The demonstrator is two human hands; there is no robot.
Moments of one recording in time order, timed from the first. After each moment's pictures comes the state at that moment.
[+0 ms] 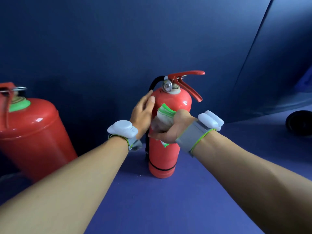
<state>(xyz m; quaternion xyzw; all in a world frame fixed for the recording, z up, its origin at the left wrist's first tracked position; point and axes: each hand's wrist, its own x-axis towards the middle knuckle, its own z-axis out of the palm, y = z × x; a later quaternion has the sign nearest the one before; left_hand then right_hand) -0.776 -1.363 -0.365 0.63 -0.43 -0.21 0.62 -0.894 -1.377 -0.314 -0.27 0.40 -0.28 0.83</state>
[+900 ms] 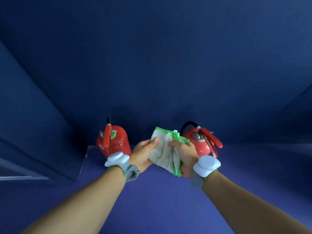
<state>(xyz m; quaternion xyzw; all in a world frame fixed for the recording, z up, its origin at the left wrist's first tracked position) -0.756 -1.223 -0.193 0.58 -0.06 -0.51 0.63 -0.862 -1.320 -0.176 -0.41 0.50 -0.16 0.74</state>
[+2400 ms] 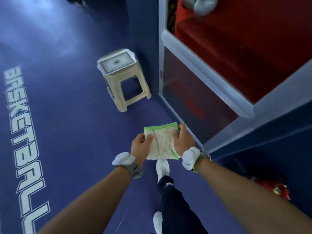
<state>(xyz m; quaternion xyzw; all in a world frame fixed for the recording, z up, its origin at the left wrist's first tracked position) -0.625 -0.500 0.139 0.69 0.39 -0.07 0.61 -0.566 -0.648 0.137 -0.91 0.02 0.17 0.37</state>
